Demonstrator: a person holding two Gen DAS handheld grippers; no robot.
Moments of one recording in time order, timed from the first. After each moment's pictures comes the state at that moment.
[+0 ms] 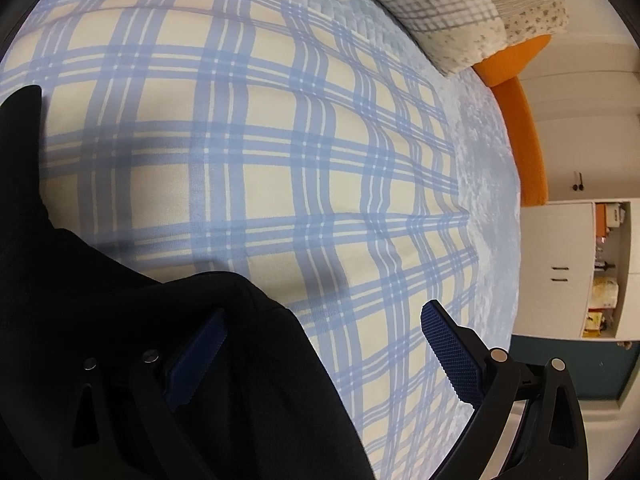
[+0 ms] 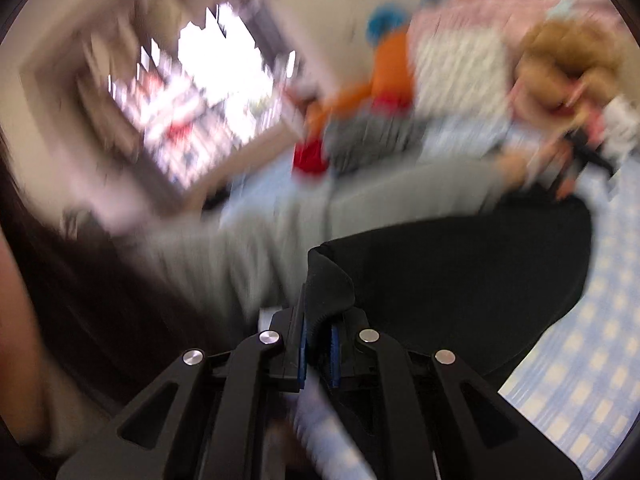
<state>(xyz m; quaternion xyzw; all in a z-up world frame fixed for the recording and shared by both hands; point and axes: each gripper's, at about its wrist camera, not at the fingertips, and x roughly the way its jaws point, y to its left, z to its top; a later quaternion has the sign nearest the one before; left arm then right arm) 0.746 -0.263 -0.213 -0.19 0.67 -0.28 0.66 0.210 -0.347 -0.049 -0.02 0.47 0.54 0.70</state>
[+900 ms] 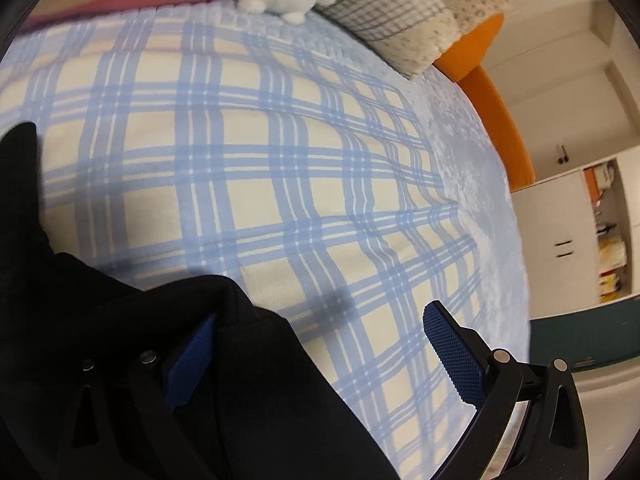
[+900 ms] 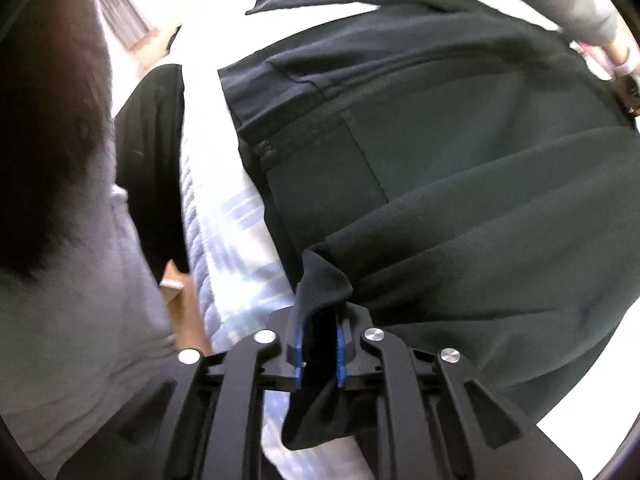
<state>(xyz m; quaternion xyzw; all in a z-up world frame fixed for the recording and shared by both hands) 0.722 -0.263 -0.204 -0.15 0.60 -0.31 0.72 0.123 -0.291 -0.220 -0.23 0.49 0.48 0.69</state>
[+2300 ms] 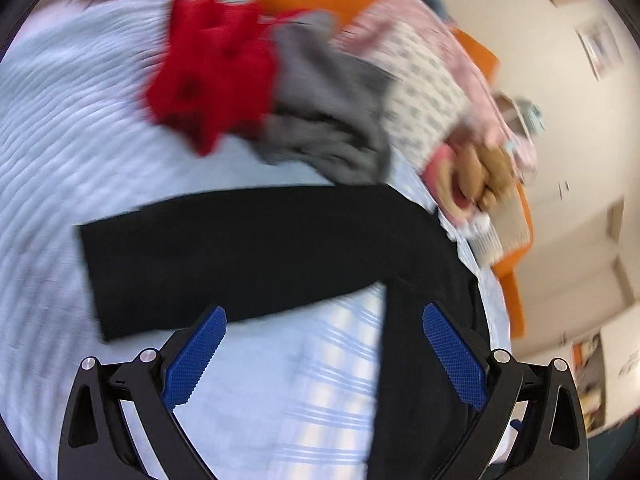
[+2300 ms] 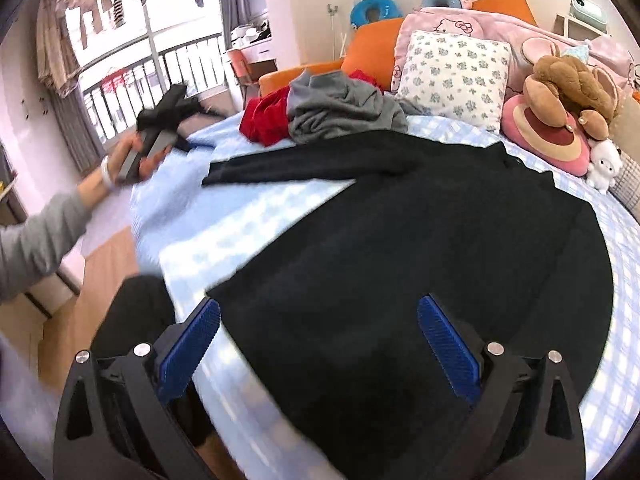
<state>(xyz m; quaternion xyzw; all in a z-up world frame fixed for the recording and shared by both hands) 0.236 0.473 -0.128 -0.38 0.42 -0.04 0.82 0.159 -0.184 -0.098 -0.09 0.36 0.41 0.83</state>
